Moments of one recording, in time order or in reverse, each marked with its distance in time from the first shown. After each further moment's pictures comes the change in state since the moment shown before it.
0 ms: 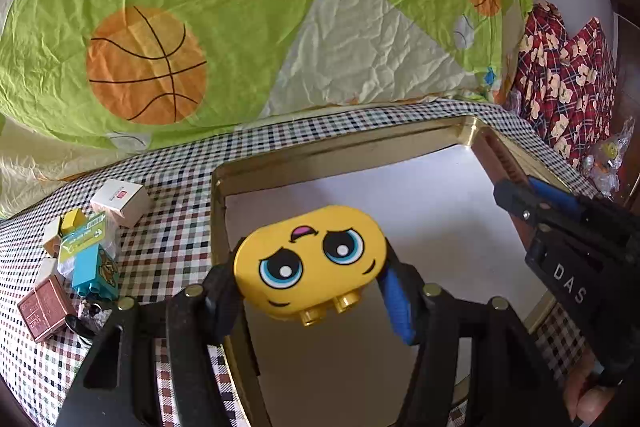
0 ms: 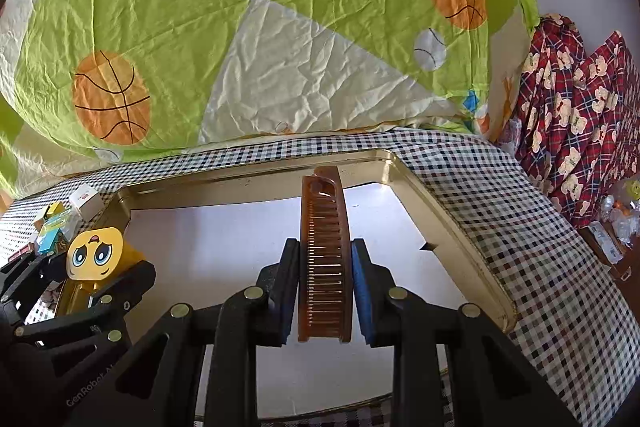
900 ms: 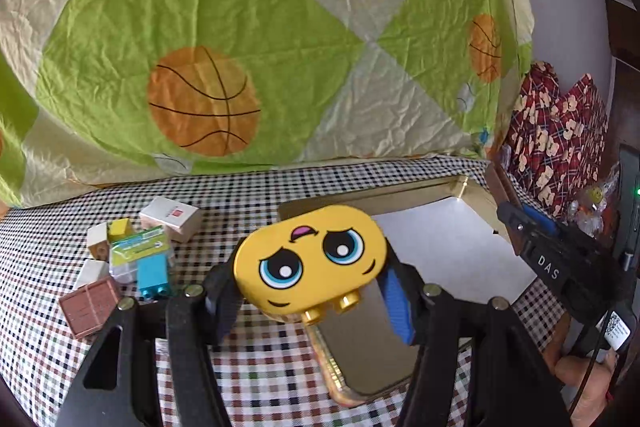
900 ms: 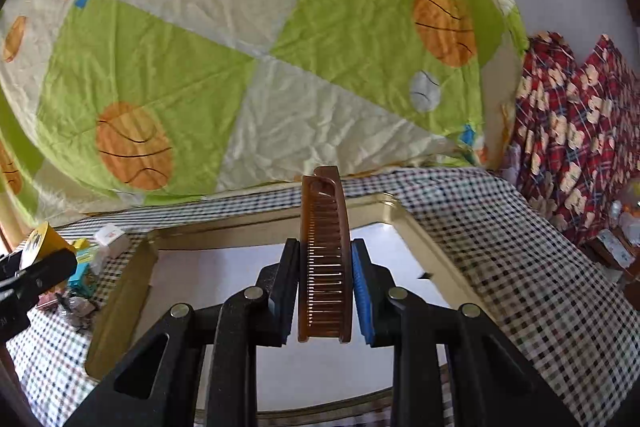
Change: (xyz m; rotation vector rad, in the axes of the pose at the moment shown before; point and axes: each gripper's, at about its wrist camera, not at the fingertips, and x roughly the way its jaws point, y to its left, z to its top) left arm -0.064 0.045 0.007 -0.094 -0.131 -0.037; right arm -0.024 -0.015 0.005 0.037 -0.147 0.004
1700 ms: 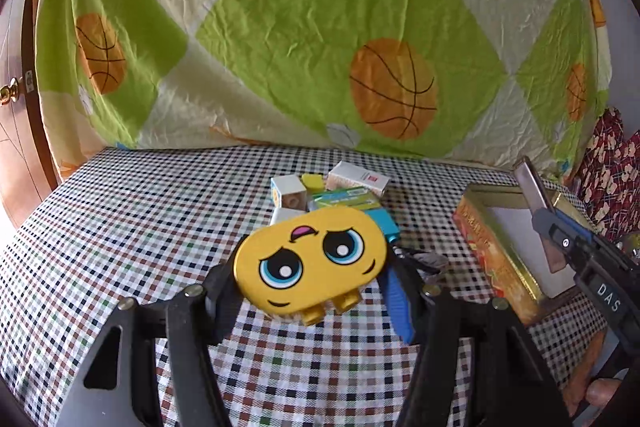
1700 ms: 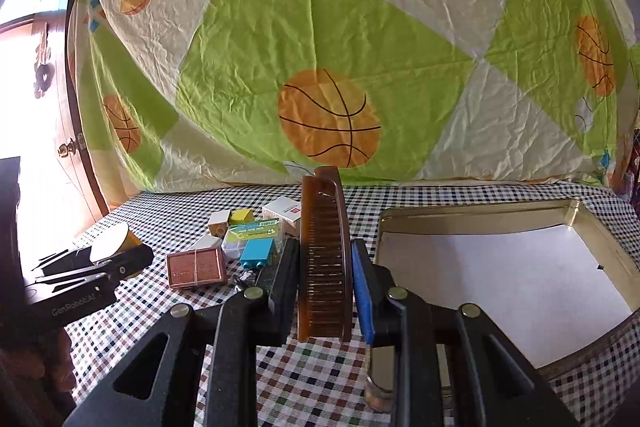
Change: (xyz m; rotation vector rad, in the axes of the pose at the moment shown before) left arm -0.075 0.165 -0.047 -0.187 -0.022 0.223; right arm -0.048 0.168 -0.025 -0.136 -0.020 0.399
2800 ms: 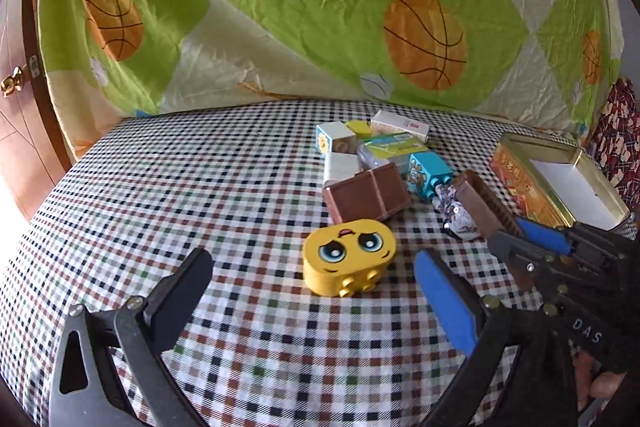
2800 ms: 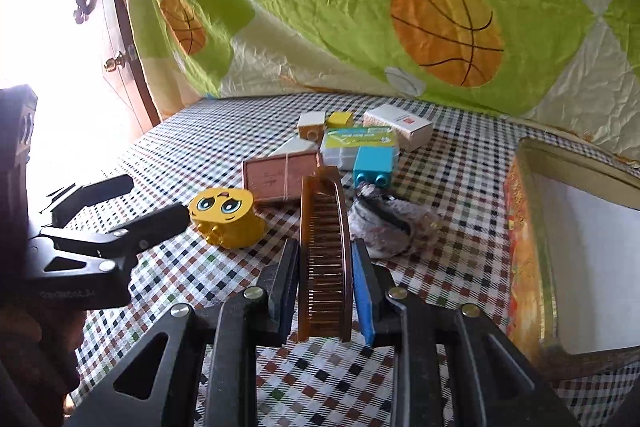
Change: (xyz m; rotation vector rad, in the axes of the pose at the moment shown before) left arm 0.014 0.033 -0.021 0.057 0.151 0.058; right arm 0.041 0.082 -0.032 -0.139 0.258 0.185
